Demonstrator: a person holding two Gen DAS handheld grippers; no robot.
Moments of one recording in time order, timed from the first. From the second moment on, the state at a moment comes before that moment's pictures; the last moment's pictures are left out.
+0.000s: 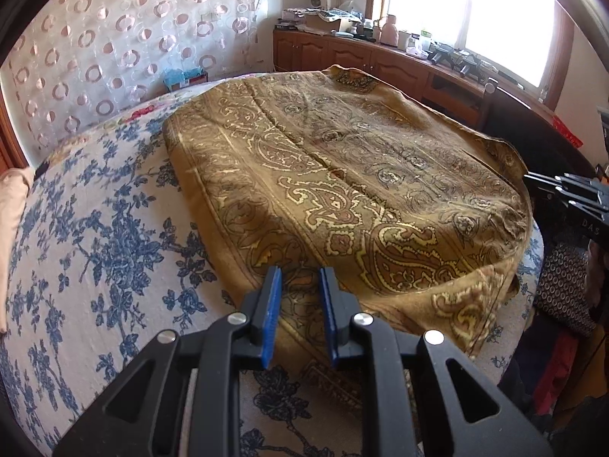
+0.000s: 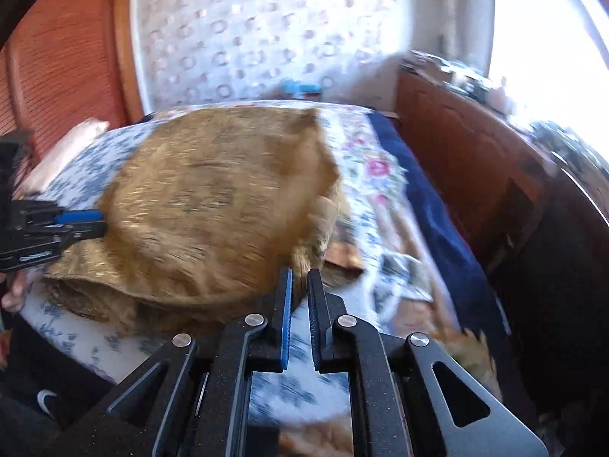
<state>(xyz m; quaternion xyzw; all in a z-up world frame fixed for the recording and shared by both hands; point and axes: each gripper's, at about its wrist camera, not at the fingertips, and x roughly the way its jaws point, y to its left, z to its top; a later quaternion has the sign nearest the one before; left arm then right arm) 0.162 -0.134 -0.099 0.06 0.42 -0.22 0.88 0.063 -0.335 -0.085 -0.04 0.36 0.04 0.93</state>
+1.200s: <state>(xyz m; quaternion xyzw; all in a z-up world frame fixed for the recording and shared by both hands) 0.107 -0.110 -0.098 -0.03 0.48 -0.25 0.84 0.090 -0.351 -0.091 -0.01 0.35 0.04 0.94</state>
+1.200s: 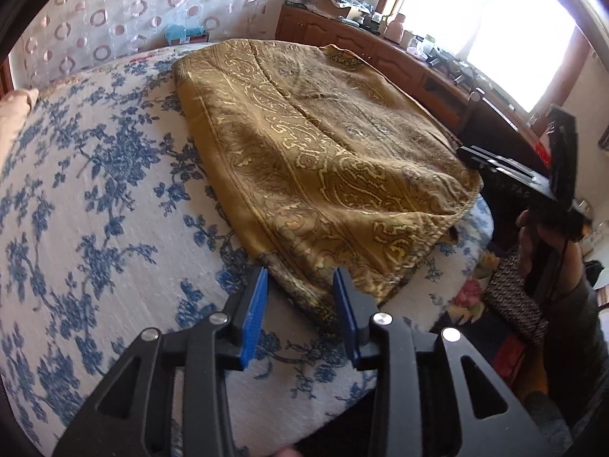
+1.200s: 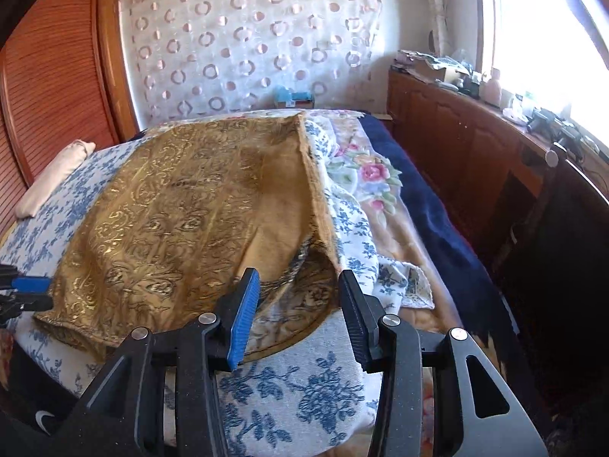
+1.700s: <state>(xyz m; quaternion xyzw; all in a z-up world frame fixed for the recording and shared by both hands) 0.108 -0.114 -0.094 -0.06 0.46 -0.28 0.84 0.094 -0.355 -0.104 -0.01 0.37 0.05 0.93</state>
